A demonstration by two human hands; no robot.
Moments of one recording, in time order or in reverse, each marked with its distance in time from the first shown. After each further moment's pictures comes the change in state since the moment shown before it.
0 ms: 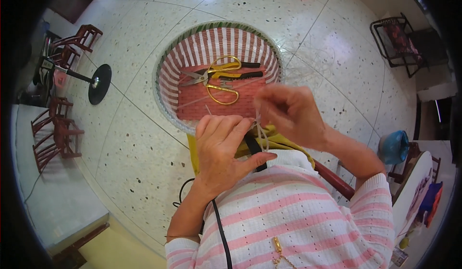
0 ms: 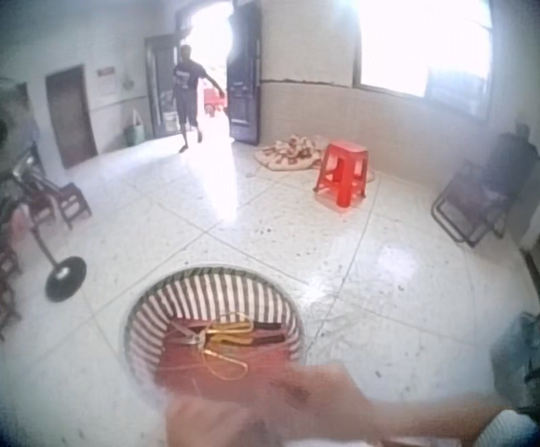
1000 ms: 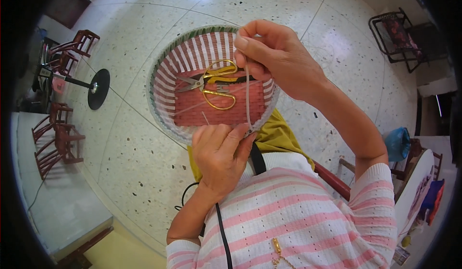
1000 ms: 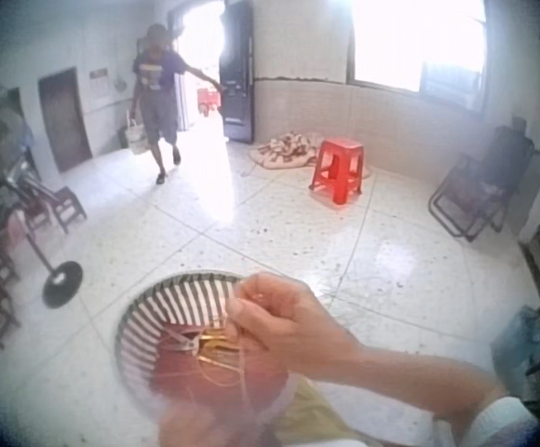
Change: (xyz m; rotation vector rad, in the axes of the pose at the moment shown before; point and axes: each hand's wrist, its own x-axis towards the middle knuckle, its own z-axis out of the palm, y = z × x) left_hand 0.004 -0.003 0.019 0.098 0.184 -0.033; right_hand 0.088 -0.012 -0.023 0.389 -0.016 0.247
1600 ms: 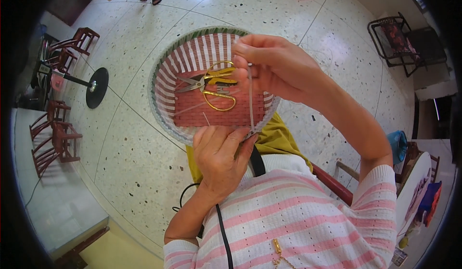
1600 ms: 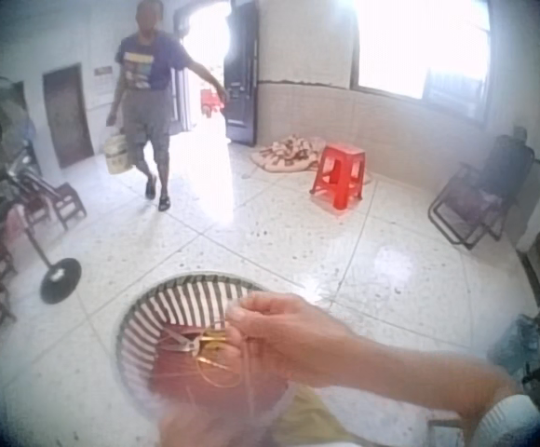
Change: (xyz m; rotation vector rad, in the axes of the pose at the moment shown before) left_hand -0.004 -0.001 0.000 -0.030 0.022 -0.030; right_hand 0.003 -0.001 0.002 0.498 -0.102 0.344
